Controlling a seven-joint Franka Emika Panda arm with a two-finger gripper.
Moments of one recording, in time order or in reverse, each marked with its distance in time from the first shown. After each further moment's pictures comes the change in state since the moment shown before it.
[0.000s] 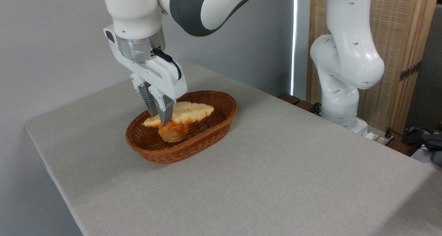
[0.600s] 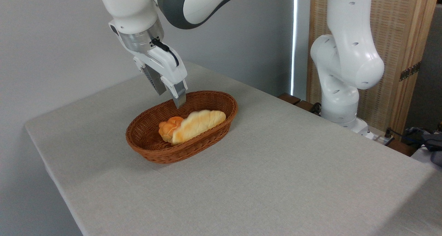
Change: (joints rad) arm -0.008 -0.014 -0.096 -0.009 -0.025 -0.134 -0.057
